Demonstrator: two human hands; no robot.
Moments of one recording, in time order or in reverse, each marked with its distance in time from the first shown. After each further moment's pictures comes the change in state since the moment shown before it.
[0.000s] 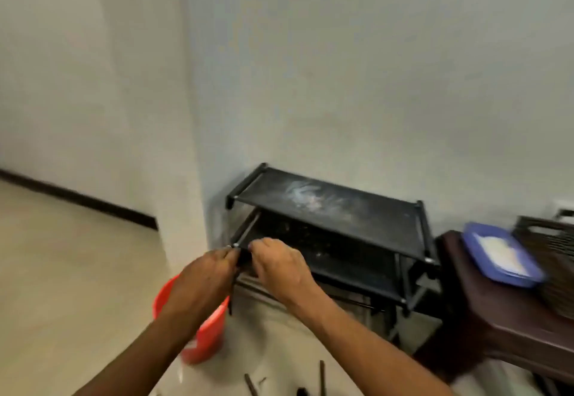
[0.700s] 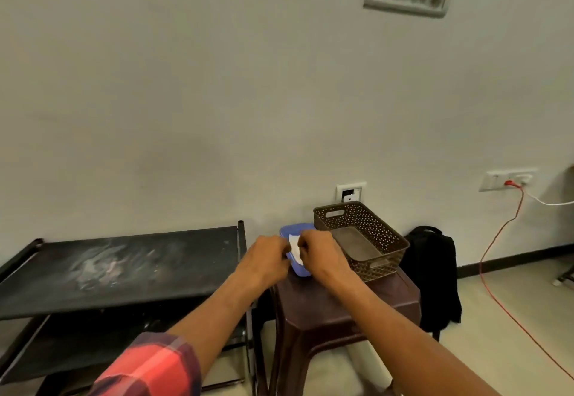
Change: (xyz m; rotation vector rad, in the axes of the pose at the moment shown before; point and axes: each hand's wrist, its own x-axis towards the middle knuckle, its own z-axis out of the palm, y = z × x) left_hand 0.225 0.433 -0.005 -0.553 -0.252 0.418; right_hand -0.179 0.340 -0.230 -0.063 0.016 0.910
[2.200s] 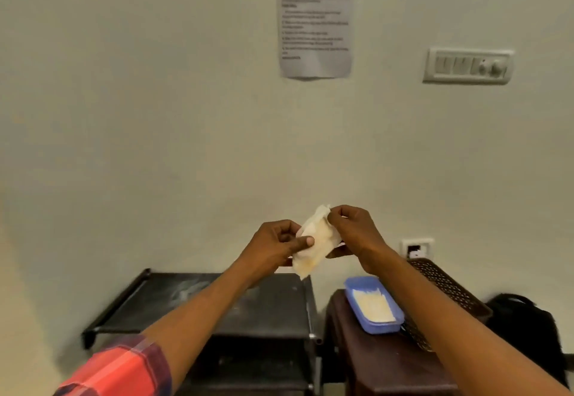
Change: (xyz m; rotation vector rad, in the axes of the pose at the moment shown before) left_hand -0.085 -0.033 -0.191 -0.793 0.223 -0.022; right_hand 0.001 -0.178 -0.116 0.949 -0.015 0.016
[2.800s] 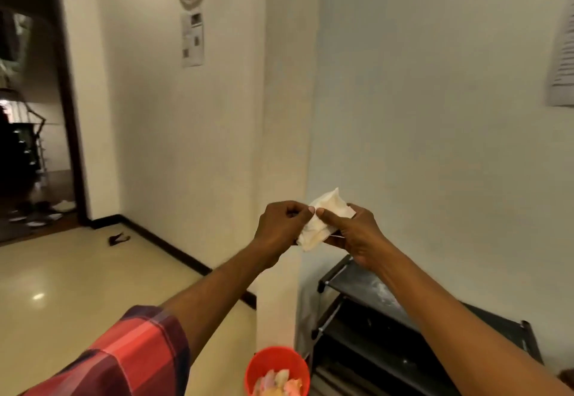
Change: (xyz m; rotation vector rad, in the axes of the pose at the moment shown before) left_hand -0.308 0.059 -0.275 0.135 0.843 -0.107; right_hand -0.174 -0.126 0.355 0.417 -0.677 0.012
